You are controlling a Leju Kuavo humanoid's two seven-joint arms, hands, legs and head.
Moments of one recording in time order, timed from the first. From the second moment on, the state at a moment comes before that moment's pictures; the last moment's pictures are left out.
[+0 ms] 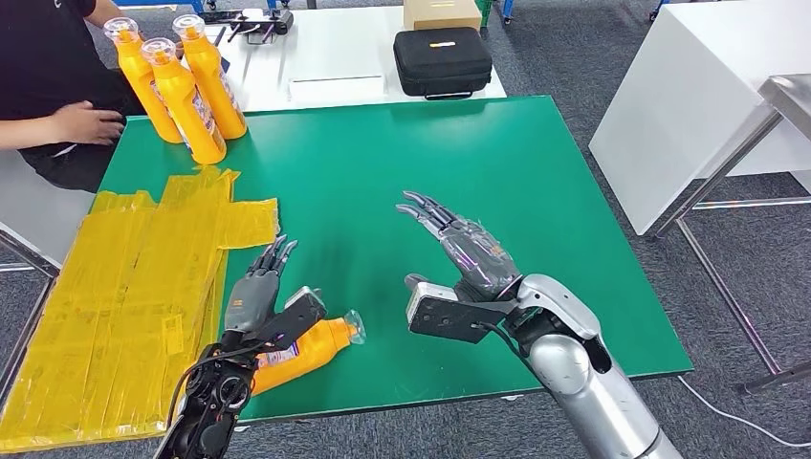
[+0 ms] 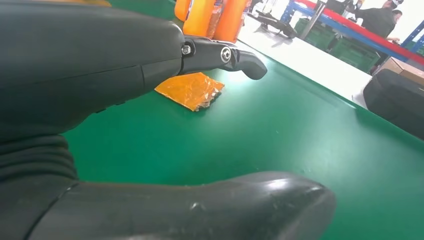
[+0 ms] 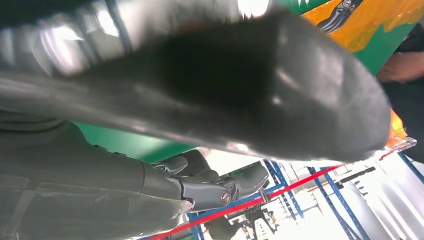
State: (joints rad) left arm -0.23 -0.17 -0.17 -1.14 -1.02 0.20 -0.28; right arm -0.25 -0.19 0.46 -1.84 0.61 0.20 -0.01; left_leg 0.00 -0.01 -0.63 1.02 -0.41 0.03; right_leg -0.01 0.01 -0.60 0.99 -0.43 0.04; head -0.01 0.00
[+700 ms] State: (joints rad) left arm -0.21 -0.18 0.08 -1.76 -0.22 0.09 -0.40; right arm -0.21 -0.19 0.43 -1.82 0.64 0.18 -0.07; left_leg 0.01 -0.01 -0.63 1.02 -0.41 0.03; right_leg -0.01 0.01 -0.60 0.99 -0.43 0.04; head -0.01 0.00
